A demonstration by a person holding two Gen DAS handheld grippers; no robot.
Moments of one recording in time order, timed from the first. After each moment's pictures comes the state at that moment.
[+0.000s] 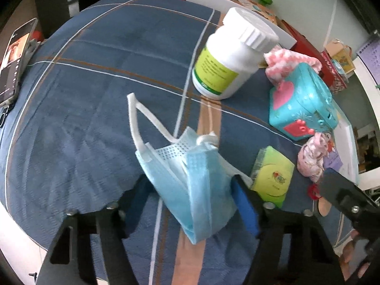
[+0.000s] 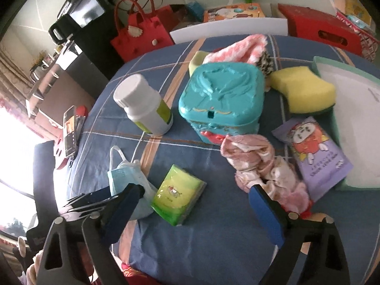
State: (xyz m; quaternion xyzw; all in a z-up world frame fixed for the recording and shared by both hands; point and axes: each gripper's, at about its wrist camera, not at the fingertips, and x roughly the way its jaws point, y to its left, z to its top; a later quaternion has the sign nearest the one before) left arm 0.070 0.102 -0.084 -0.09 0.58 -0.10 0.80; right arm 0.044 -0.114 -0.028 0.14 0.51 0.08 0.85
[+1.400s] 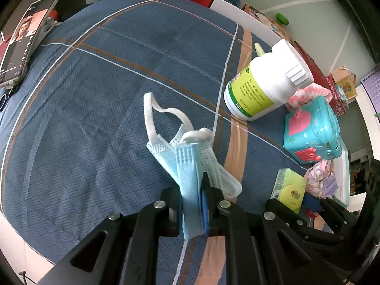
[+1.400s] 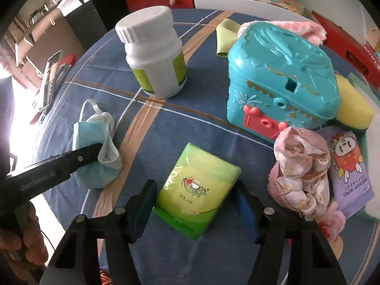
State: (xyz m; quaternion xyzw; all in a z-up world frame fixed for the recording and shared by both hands) left arm 0.075 0.141 -0.093 -0.15 0.57 -0.08 0.80; right arm 0.075 -0.025 -0.086 0.00 0.57 0.09 0.82
